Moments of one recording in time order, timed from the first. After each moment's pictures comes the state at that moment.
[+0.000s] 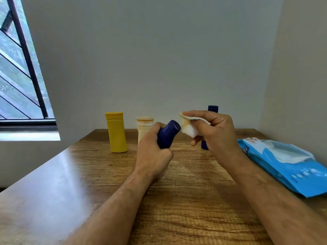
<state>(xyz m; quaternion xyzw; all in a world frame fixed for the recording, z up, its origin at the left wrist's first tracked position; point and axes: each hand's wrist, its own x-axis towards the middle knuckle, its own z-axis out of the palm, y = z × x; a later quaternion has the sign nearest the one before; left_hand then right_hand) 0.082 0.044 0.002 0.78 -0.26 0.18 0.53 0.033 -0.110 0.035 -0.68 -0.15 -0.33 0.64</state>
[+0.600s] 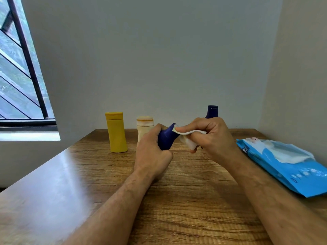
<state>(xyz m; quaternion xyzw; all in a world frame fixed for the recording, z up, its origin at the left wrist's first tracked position) 0.089 0.043 -0.004 0.80 -0.26 0.22 0.49 0.033 -0.115 0.033 -0.77 -0.19 -0.30 0.53</state>
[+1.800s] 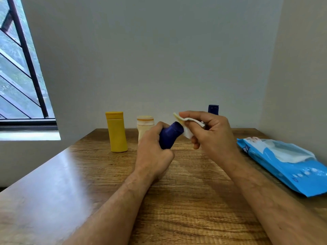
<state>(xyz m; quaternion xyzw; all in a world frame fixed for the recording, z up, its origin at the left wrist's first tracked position) 0.085 0.042 -0.001 0.79 -0.27 0.22 0.51 0.031 -0.106 0.033 -0.75 -0.13 -0.36 0.54</state>
